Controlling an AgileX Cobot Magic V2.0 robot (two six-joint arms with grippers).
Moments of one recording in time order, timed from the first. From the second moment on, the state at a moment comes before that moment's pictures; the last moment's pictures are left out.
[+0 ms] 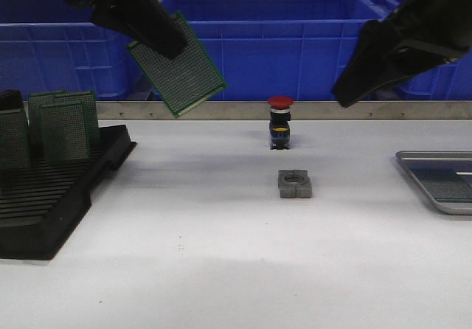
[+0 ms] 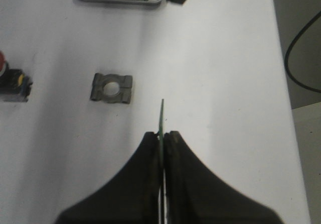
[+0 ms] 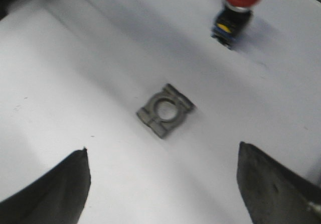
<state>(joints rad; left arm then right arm) -0.28 1.80 -1.51 -0.83 1.21 1.51 0.19 1.50 -0.98 0.75 0.53 -1.09</state>
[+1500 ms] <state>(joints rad) -0.35 1.80 -1.51 -0.88 1.21 1.52 0.44 1.50 -0.98 1.18 0.53 -1.55</state>
